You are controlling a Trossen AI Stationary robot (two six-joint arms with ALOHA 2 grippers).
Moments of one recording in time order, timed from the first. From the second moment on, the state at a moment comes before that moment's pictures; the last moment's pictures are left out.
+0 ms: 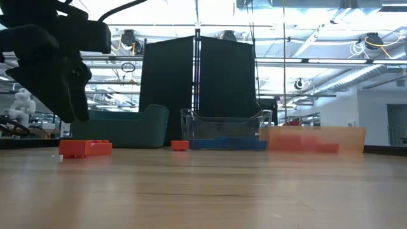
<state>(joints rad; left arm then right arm) -0.48 1.42 0.80 -0.67 -0.33 -0.70 1.03 1.68 2.14 -1.56 1.10 0.87</state>
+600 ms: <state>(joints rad) -0.49 1.61 0.78 -0.61 -0.32 -0.68 1.03 1.68 2.14 -1.56 1.10 0.88</state>
